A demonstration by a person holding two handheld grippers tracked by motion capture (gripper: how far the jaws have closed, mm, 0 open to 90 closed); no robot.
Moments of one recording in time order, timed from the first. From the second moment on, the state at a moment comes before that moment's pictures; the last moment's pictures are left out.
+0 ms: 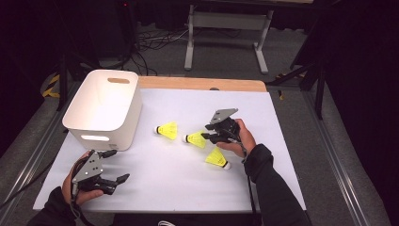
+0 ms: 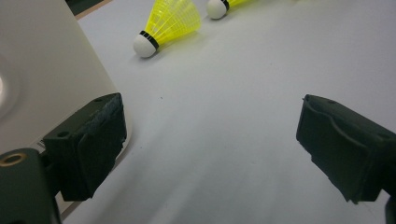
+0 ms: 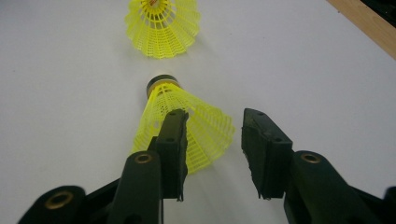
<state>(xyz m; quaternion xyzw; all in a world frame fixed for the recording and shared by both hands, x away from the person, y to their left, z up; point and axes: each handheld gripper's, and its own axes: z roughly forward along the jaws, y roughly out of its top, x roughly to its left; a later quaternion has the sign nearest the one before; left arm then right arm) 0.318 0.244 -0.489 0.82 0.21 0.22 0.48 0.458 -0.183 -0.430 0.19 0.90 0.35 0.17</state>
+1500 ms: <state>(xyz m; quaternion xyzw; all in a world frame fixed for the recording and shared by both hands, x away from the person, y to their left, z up) 0.317 0.243 -0.487 0.82 0.21 0.23 0.48 0.446 -0.140 -0.421 0.24 0.94 0.25 0.06</state>
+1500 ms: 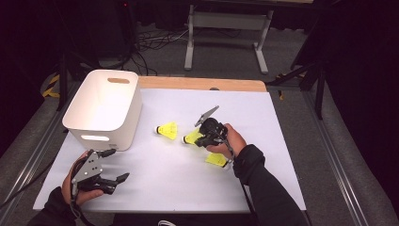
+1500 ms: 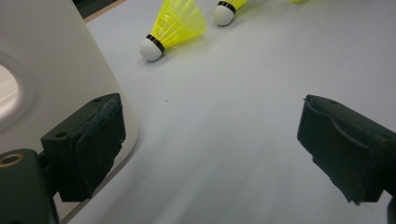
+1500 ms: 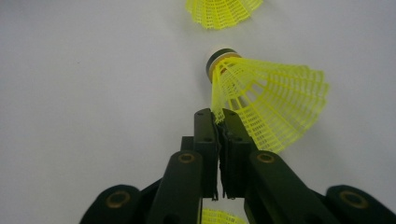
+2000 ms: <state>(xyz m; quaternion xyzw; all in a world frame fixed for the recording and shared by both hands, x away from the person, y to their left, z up) 0.317 0.243 -0.488 0.82 0.21 0.23 0.48 0.453 -0.132 -0.406 0.24 0.92 0.31 0.10</state>
